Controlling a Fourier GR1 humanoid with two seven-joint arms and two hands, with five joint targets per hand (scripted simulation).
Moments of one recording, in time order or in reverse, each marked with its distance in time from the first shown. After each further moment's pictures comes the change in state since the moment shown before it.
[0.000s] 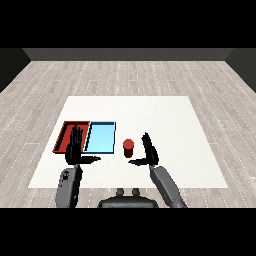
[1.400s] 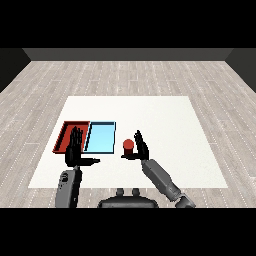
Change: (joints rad) left arm 0.032 -0.004 -0.016 -0.040 0.014 -0.013 0.003; right arm -0.244 0.000 0.162 0.311 -0.297 -0.117 -0.124
